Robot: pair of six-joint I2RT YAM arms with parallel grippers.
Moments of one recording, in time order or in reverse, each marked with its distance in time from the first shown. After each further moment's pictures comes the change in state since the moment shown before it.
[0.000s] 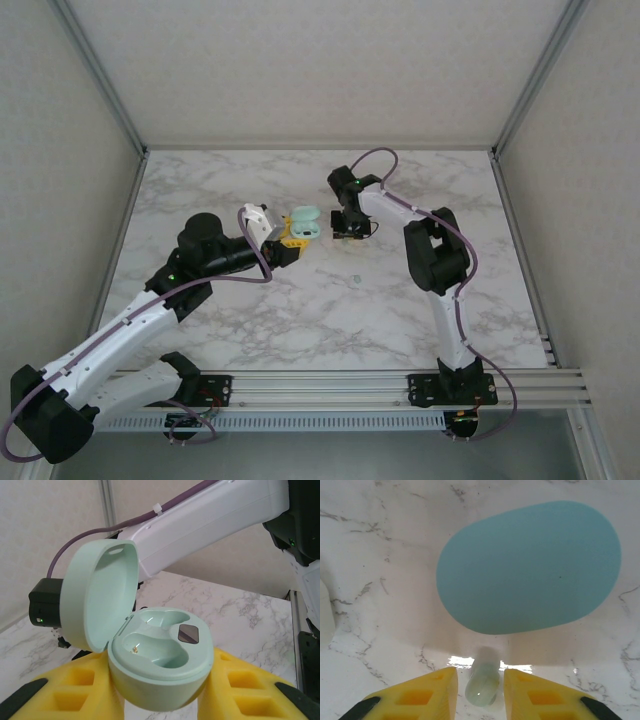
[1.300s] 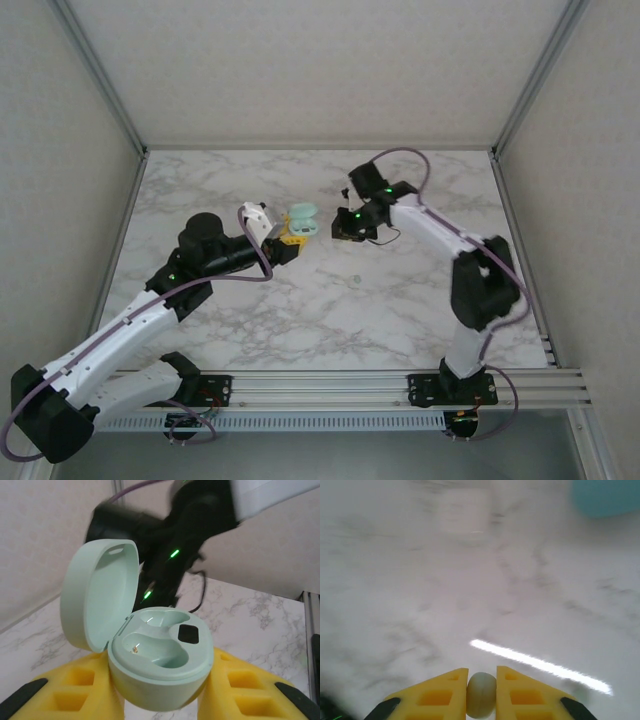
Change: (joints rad) left arm 0.002 -0.001 0.000 -0.004 -0.053 -0.002; right arm -0.022 -0.472 -0.332 0.158 -0.381 0.018
